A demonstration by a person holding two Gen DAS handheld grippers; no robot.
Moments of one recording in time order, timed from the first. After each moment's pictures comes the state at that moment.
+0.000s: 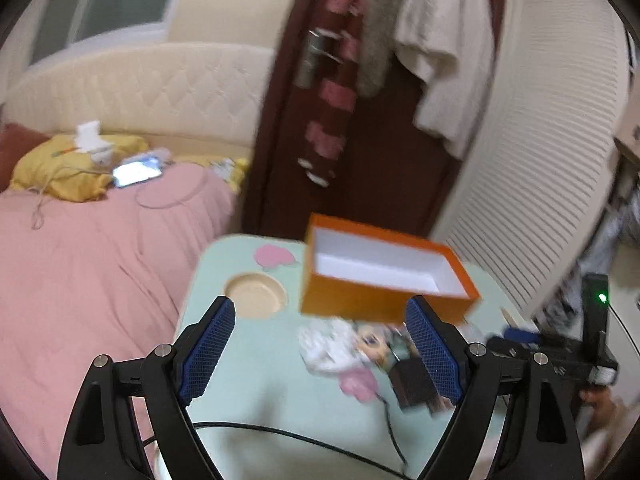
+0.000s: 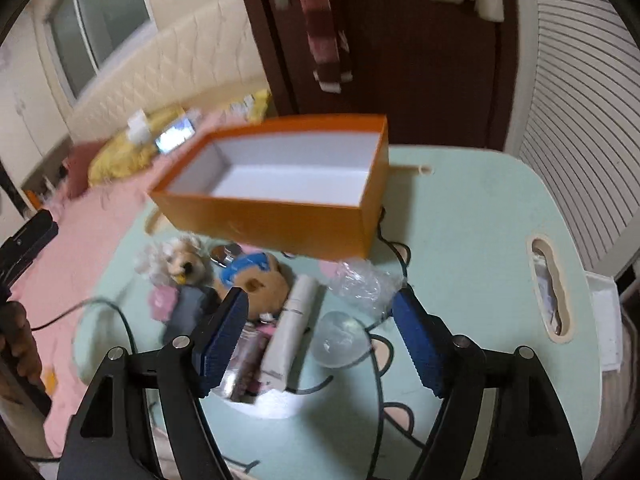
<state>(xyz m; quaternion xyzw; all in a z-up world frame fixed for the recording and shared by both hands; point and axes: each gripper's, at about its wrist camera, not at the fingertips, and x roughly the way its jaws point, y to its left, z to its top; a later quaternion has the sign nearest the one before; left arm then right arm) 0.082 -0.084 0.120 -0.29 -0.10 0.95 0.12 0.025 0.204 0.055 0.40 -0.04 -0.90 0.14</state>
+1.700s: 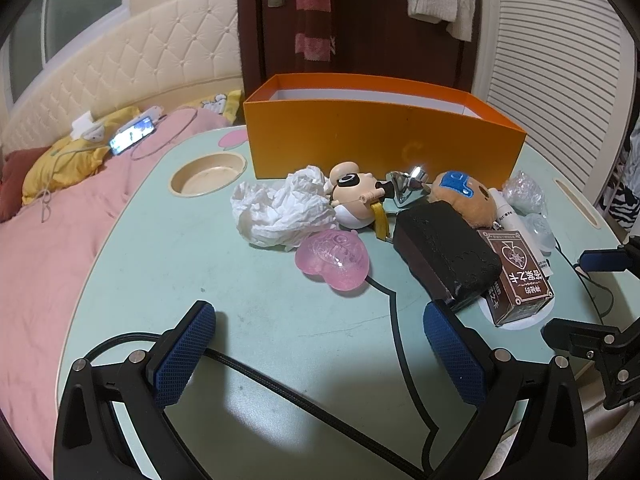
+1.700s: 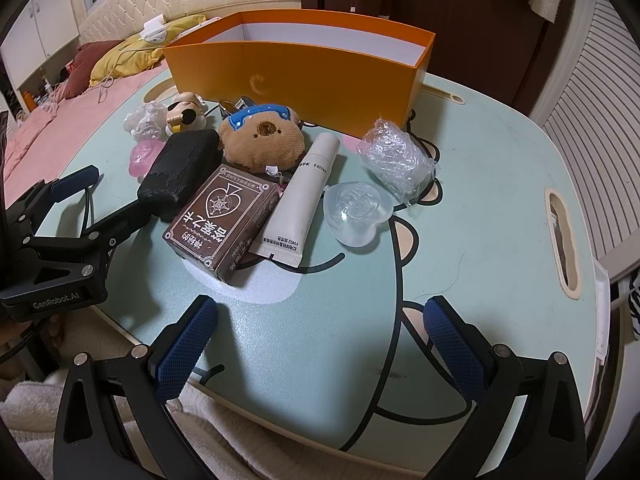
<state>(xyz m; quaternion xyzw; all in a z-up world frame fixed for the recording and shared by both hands) 0.067 0.005 -0.005 -0.36 0.02 0.93 0.04 0.062 0.196 0.010 0.49 0.10 -0.85 0.15</state>
